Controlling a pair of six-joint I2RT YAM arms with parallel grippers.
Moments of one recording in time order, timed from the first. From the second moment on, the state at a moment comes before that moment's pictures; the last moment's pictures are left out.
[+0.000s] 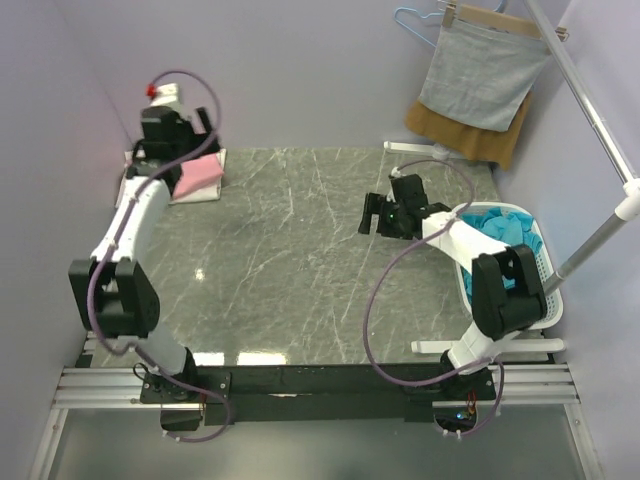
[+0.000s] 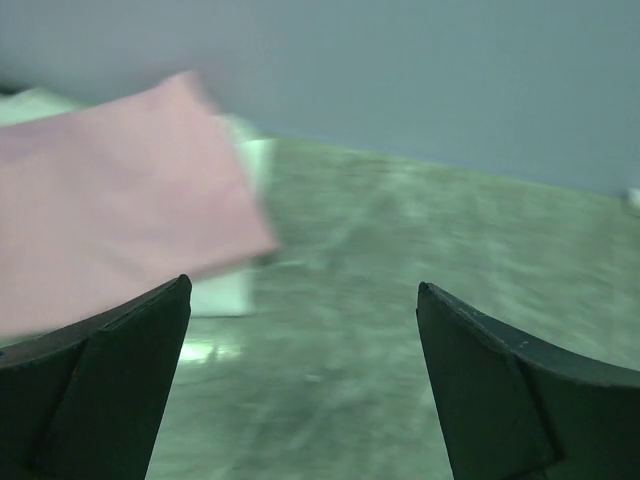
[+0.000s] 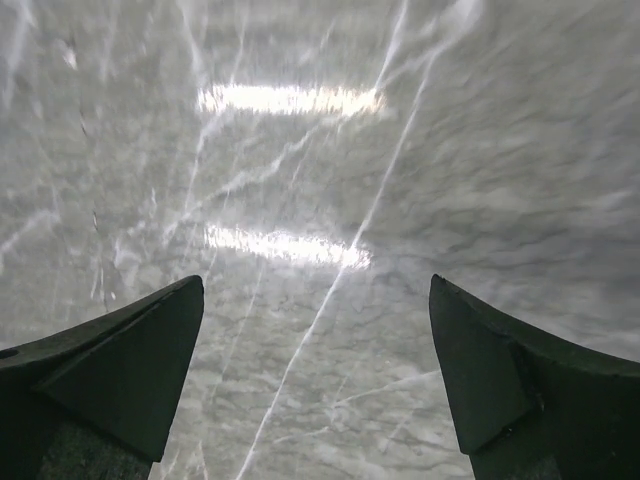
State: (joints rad) left arm 0.03 1.67 1.55 -0.24 0.00 -0.25; right arm 0.30 1.66 1.08 -0.32 -0.11 0.40
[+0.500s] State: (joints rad) left arm -0.39 1.43 1.03 -0.12 -0.02 -0.35; right arm 0.30 1.27 0.85 -0.23 0.31 0.37
